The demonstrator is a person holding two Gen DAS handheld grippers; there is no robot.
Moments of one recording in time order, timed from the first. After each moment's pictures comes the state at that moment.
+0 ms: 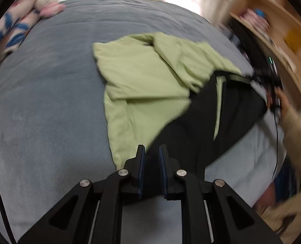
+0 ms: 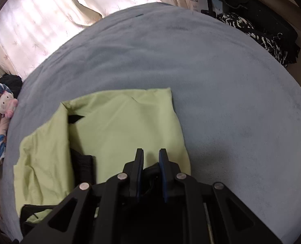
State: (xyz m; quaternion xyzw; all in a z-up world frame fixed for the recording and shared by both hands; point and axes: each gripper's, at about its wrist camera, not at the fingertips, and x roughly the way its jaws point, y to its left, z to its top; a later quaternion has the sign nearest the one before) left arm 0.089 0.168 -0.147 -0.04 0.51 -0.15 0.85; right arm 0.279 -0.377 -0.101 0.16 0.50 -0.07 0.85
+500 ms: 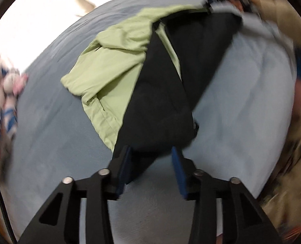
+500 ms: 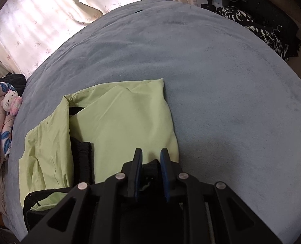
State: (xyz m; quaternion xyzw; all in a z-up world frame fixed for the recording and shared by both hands) left arm 0.015 0.108 -0.158 0.30 0.47 -0.21 0.81; right arm 0.259 -0.392 -0.094 0.18 0.50 -0.05 0.84
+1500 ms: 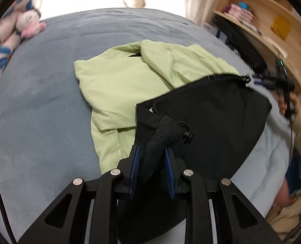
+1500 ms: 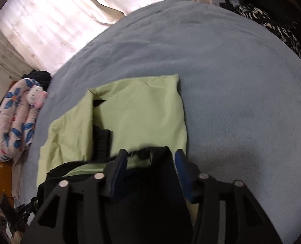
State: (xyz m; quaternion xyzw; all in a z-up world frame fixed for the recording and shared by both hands) left arm 0.141 0.172 -0.159 -0.03 0.47 -0.19 0.86; right arm 0.234 -0.408 -0.086 0.20 0.47 0.06 0.85
